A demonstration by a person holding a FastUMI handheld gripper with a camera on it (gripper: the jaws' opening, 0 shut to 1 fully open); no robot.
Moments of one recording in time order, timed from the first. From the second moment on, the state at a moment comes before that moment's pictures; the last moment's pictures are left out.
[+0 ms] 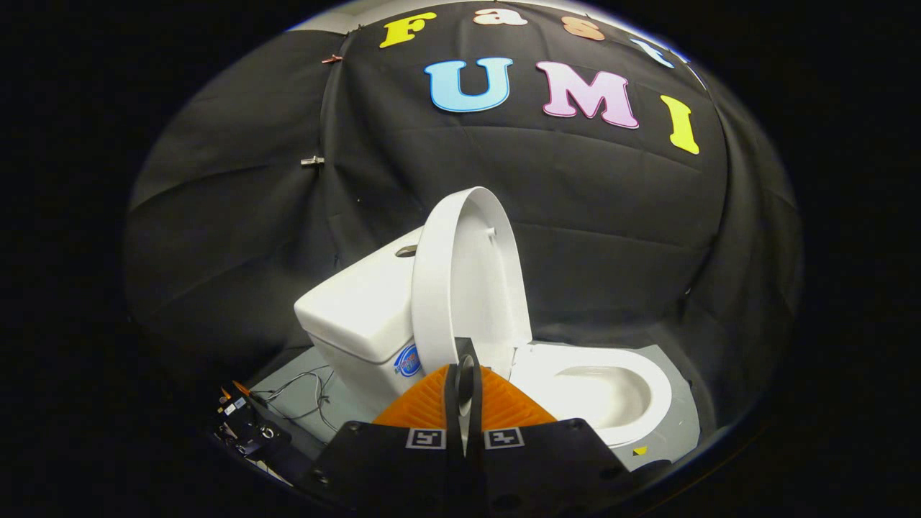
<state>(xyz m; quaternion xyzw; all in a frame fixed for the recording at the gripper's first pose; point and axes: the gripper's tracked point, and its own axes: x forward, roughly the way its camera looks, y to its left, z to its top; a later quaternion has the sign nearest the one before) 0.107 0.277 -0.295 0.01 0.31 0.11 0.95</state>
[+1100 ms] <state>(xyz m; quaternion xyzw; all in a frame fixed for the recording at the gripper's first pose) 0.096 0.287 -0.257 0.04 0.28 0.15 0.95</state>
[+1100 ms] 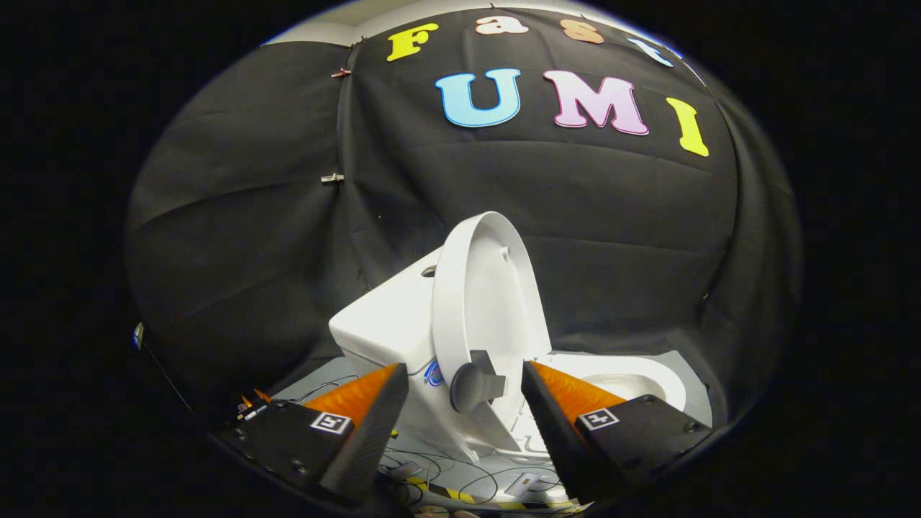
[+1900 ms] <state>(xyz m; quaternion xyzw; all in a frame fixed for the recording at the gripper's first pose) 0.066 0.186 -0.054 0.01 0.10 0.10 0.99</state>
